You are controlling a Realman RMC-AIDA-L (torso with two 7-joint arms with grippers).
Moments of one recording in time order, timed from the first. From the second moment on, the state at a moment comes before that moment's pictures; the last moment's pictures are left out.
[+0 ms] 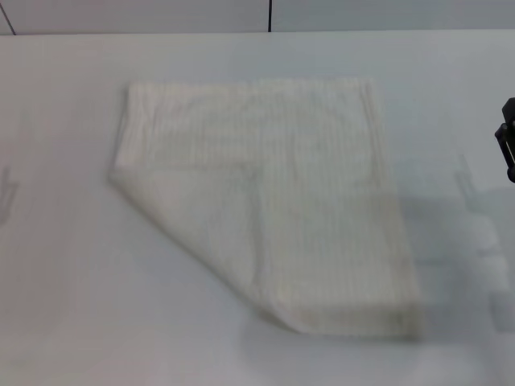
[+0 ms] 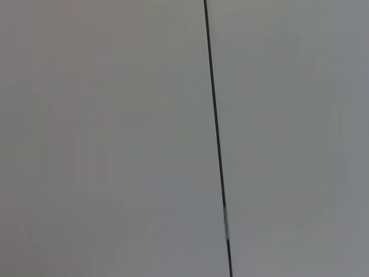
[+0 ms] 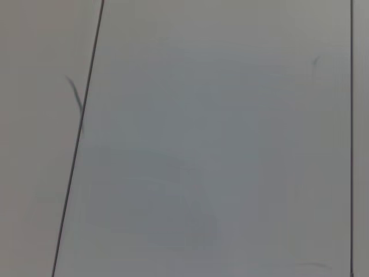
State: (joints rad) left arm -0.14 -2.08 -1.17 -0.27 2.54 1.32 0.00; right arm 0.13 2.09 -2.51 -0.39 -2.14 1.49 2.95
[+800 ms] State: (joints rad) left arm -0.13 -2.06 -1.13 -0.44 2.54 1.21 0.05; right arm 0.12 2.01 -2.51 -0.69 -2.14 1.25 2.95
